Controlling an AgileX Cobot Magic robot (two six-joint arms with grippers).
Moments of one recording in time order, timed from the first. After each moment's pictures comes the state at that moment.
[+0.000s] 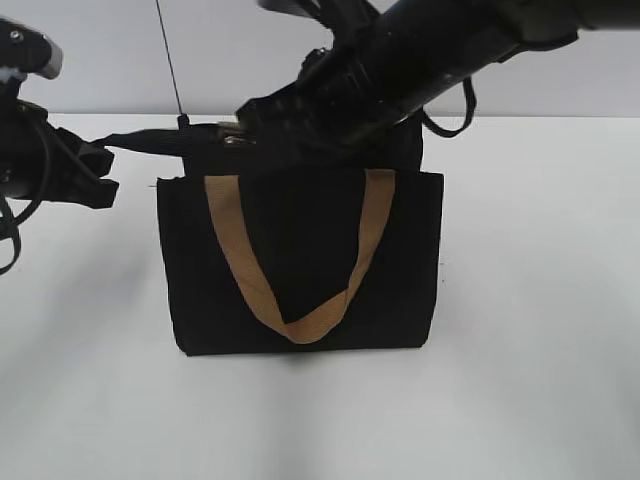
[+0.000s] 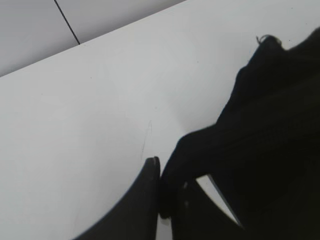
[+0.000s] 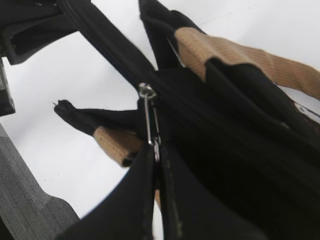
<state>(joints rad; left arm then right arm) -0.34 1.39 -0.69 0.56 -0.02 -0.36 0.58 1.78 -1.34 0.69 0.61 -0.47</state>
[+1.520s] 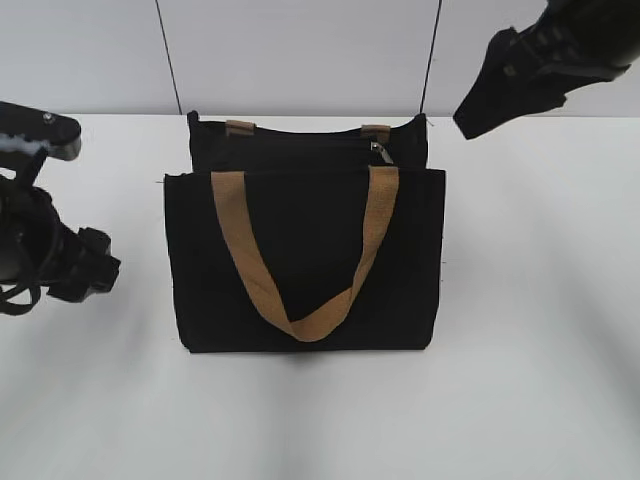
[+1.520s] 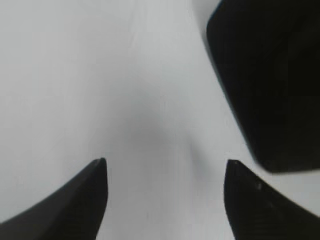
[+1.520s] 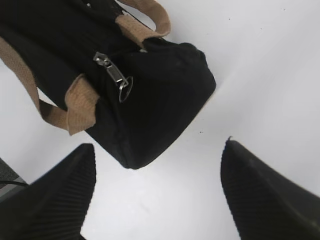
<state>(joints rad) -0.47 1.42 -0.73 0.29 0.48 -0.36 0.26 1.52 -1.34 0.38 1.01 -0.54</state>
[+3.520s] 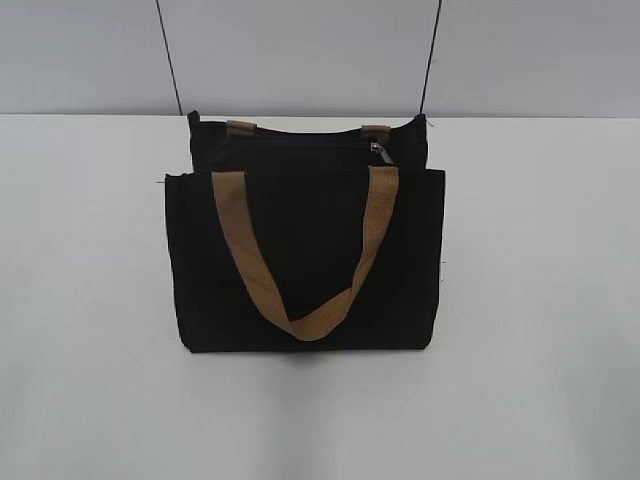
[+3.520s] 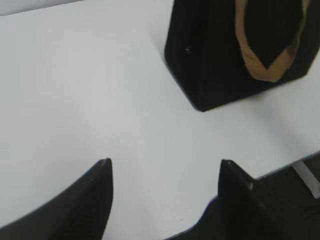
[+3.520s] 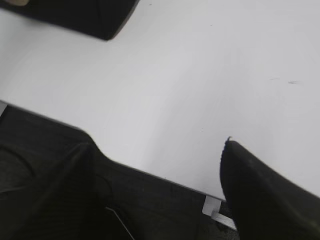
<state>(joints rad) -0.42 0.08 -0.54 0.01 1.07 -0.01 0.18 0.22 -0.47 0.15 1.10 -0.22</state>
